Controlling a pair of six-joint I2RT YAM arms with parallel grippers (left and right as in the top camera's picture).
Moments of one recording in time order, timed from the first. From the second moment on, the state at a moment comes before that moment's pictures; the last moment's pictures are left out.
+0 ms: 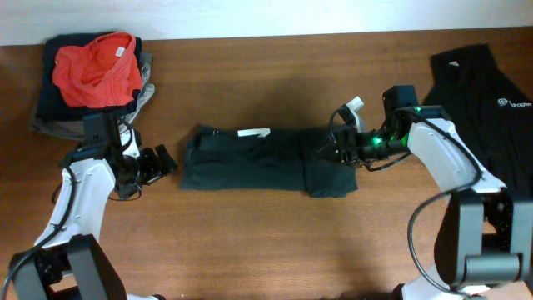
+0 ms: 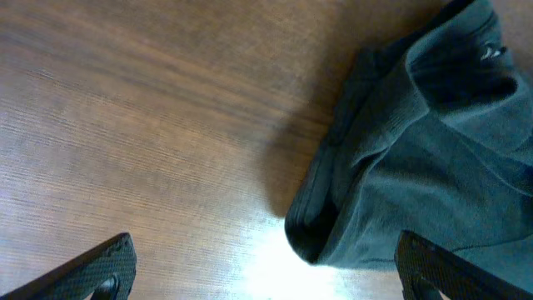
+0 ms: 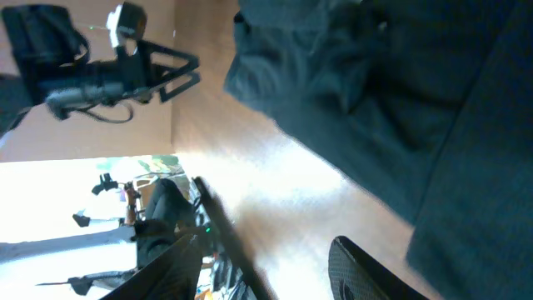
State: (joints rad) left arm 0.22 1.61 1.05 -0.77 0.26 -0.23; right arm 0.00 1.77 1.22 -0.95 -1.08 -0.12
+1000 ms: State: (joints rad) left arm 0.21 1.82 1.03 -0.50 0.68 0.05; right arm 0.22 1.76 1.22 -1.10 -1.01 -0.32
